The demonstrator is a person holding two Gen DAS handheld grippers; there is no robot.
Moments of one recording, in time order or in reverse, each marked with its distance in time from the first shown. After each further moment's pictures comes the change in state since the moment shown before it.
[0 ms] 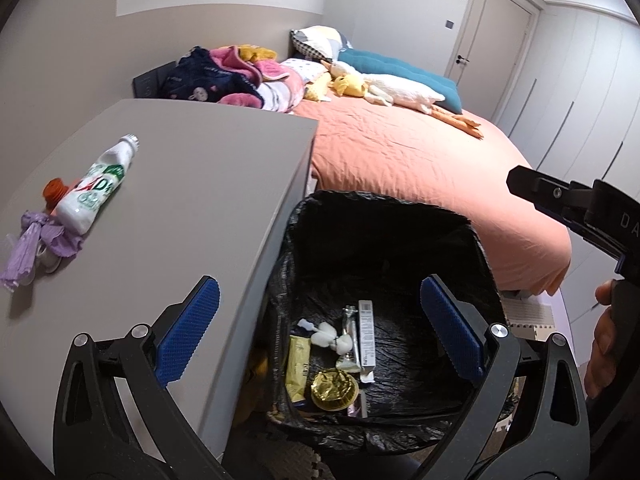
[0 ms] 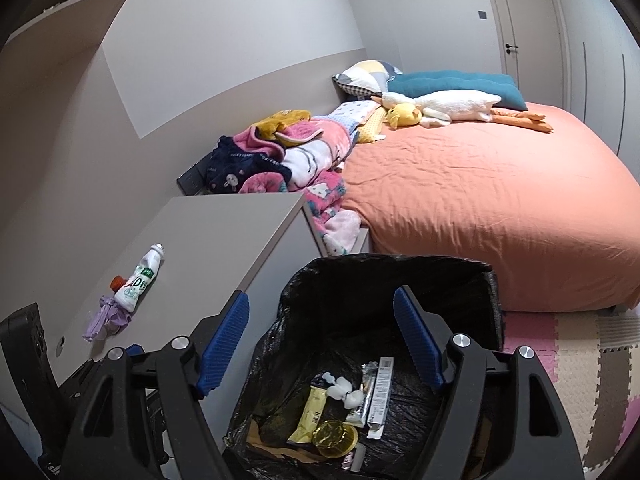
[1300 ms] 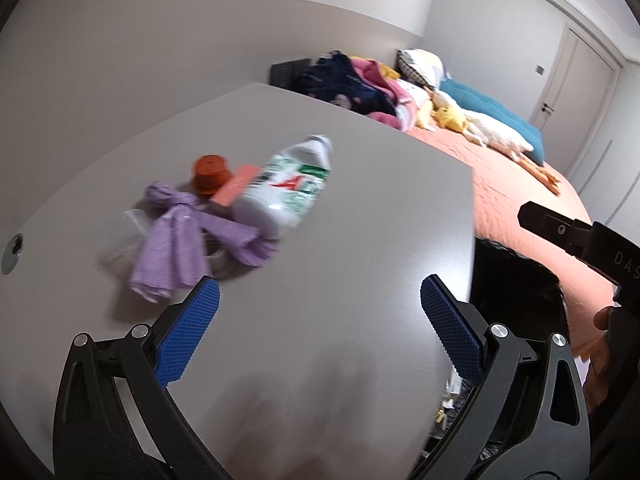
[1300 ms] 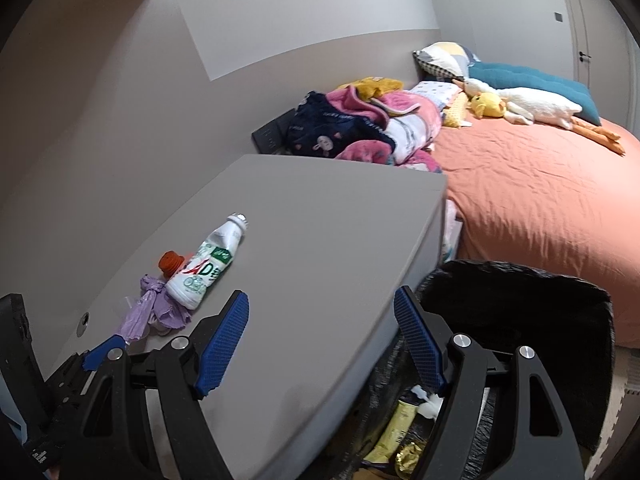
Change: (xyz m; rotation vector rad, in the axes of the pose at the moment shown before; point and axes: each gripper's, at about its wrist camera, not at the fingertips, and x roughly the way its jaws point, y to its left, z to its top) left arm -0.034 0.159 0.003 -0.226 -0.048 0.233; right arm 0.097 0.147 0.005 -0.140 0.108 0.168
